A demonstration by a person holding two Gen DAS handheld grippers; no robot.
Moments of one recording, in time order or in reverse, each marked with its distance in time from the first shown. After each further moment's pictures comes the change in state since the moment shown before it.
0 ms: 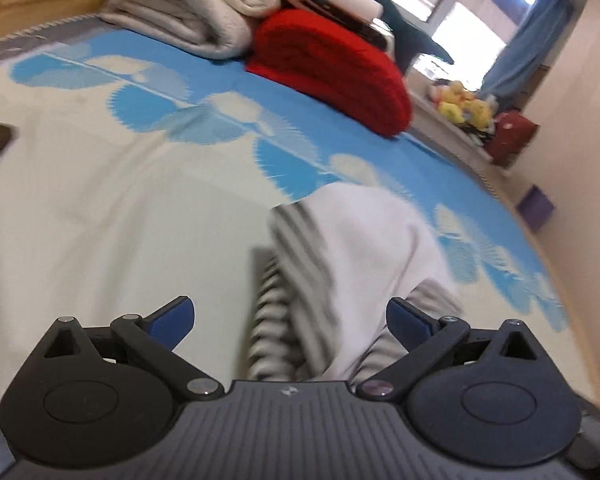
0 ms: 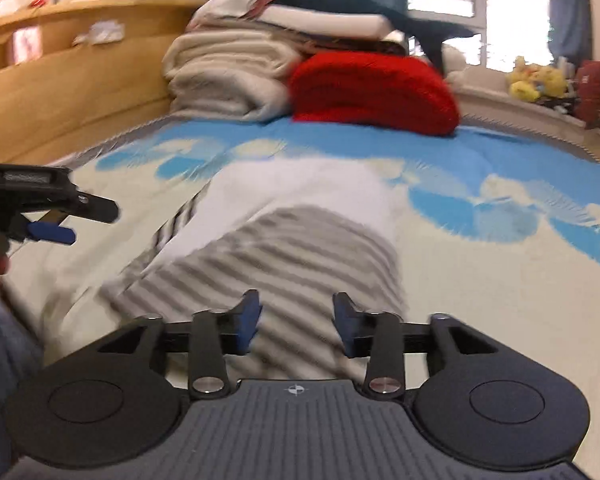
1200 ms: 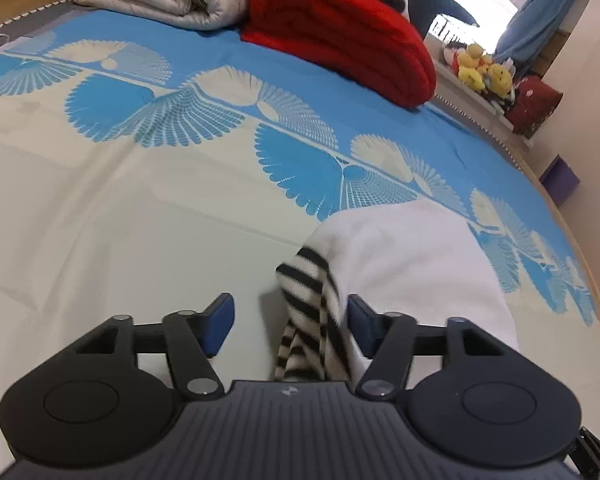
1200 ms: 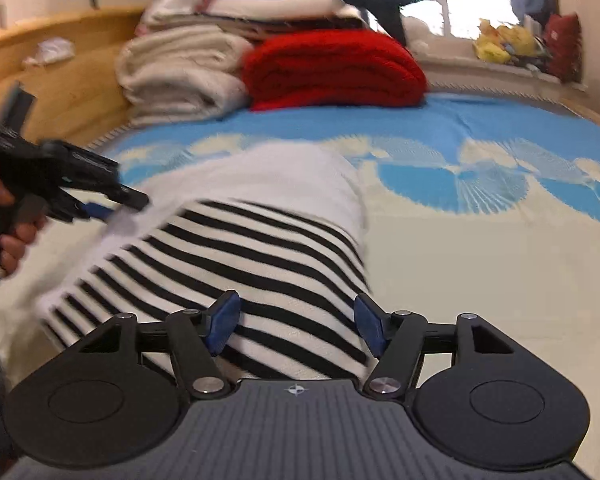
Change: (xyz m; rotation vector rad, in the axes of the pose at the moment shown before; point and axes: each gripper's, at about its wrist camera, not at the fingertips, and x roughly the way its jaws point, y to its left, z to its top) left arm 0.097 0.015 0.049 0.037 0.092 0.050; right arm 0.057 -0.025 0.003 0.089 0.009 0.037
